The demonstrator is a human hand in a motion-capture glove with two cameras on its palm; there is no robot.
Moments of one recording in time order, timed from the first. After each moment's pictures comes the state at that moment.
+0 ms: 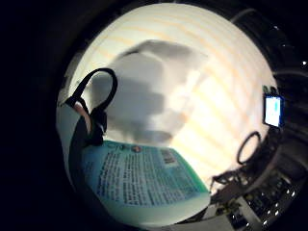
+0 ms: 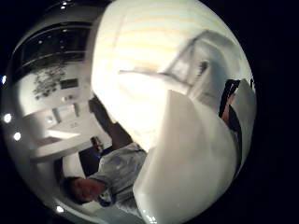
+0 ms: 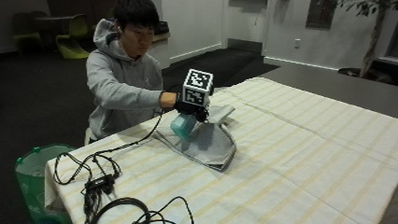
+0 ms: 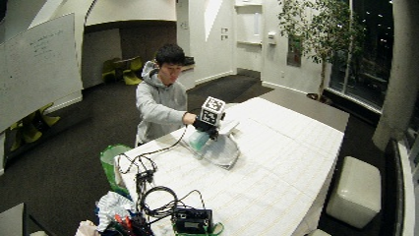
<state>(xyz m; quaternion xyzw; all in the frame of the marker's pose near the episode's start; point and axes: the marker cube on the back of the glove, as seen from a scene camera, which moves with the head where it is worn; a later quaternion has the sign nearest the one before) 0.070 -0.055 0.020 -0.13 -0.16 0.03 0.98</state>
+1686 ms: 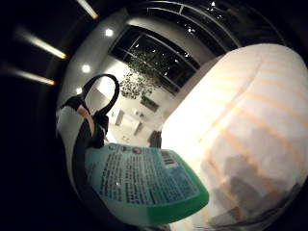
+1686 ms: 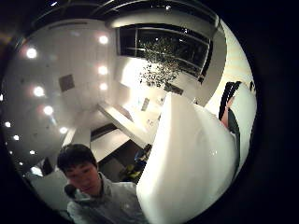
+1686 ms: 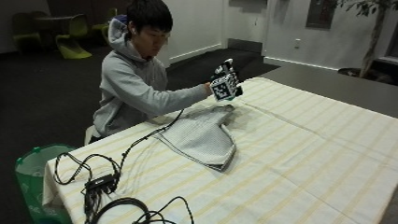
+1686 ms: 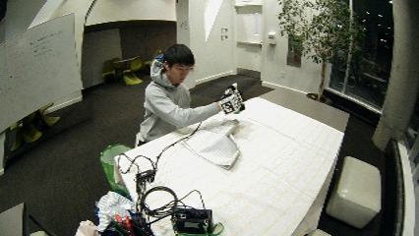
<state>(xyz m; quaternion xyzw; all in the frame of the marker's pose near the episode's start) -0.212 -0.121 0.095 0.07 -0.57 -0.18 0.80</state>
